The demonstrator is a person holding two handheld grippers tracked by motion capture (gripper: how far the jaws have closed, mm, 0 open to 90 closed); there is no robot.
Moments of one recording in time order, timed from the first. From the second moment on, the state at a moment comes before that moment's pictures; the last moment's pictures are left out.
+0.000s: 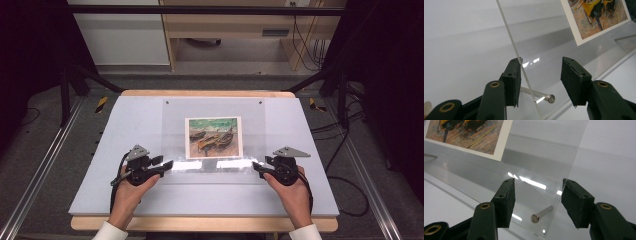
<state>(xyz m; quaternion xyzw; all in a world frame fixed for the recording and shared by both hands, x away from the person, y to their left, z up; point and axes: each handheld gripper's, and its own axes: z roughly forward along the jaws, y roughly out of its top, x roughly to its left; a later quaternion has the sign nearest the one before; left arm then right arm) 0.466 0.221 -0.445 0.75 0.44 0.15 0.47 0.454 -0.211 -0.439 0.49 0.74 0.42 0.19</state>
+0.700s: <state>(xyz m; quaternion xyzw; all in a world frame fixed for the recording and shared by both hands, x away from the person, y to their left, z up) 0.459 0.223 -0.446 0.75 0.44 0.15 0.46 0.446 -0.213 -0.440 0.49 0.75 0.41 0.19</state>
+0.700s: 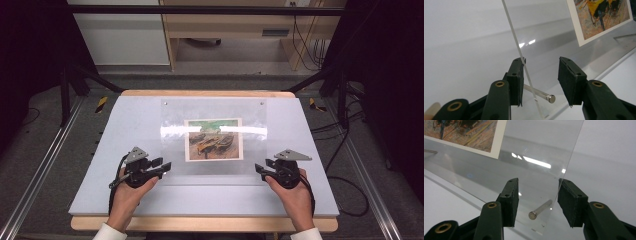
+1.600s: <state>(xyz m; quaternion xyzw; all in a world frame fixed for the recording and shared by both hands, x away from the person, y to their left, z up) 0.448 0.225 -0.448 0.76 0.43 0.16 0.46 0.435 -0.213 -0.442 0.48 0.75 0.40 0.21</state>
